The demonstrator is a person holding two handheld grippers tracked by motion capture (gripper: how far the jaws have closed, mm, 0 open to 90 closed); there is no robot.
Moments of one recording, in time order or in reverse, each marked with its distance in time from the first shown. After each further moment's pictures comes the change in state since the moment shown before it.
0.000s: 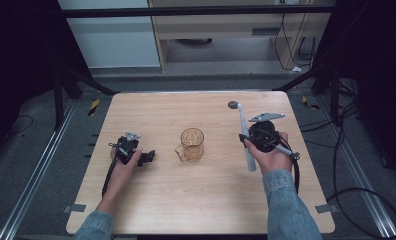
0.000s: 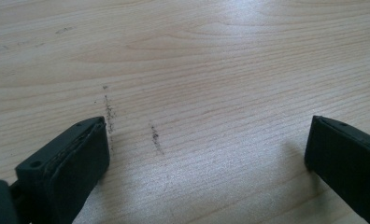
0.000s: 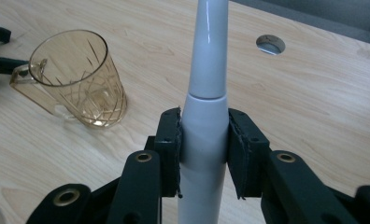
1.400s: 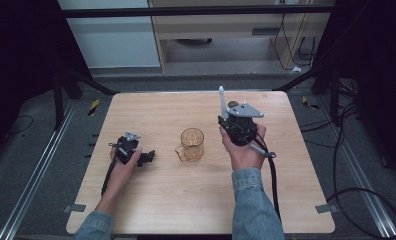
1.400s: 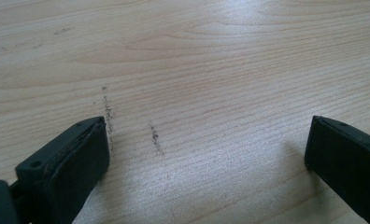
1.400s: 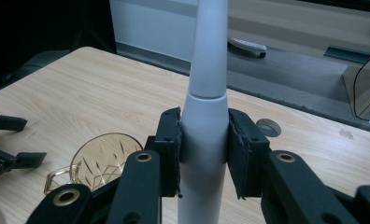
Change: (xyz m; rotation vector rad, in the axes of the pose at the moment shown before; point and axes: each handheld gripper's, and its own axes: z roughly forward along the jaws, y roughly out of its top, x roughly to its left) left arm 0.001 0.000 0.000 -0.002 -0.008 0.004; right arm 0.060 0.040 0.002 -0.286 -0.098 -0.001
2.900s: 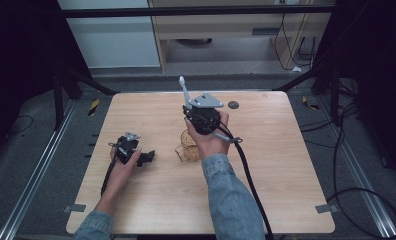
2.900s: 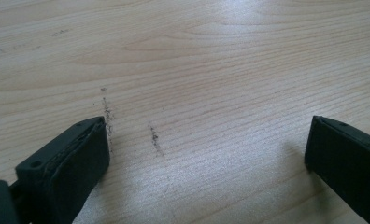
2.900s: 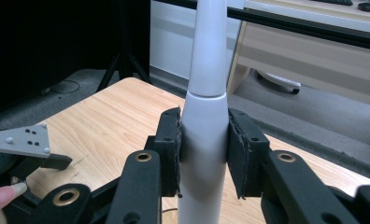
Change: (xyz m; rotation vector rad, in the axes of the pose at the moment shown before) left arm 0.001 0.000 0.000 0.000 -0.008 0.009; right arm 0.064 0.035 0.051 -0.106 0.119 -0.075
